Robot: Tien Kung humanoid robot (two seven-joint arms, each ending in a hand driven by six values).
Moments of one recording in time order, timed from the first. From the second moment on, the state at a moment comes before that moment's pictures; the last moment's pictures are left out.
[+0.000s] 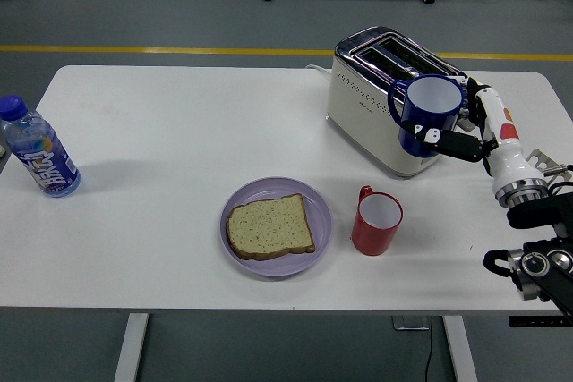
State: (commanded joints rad) left arm -0.19 0.01 -0.38 -0.29 0.31 0.29 0.13; right arm 0.34 -0.42 0.94 1.63 -1.27 -0.65 -0.17
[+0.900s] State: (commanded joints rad) left arm -0.20 0.01 -0.38 -0.29 0.31 0.29 0.13; right arm 0.10 -0.29 1.12 1.39 -1.16 -0.65 0.20
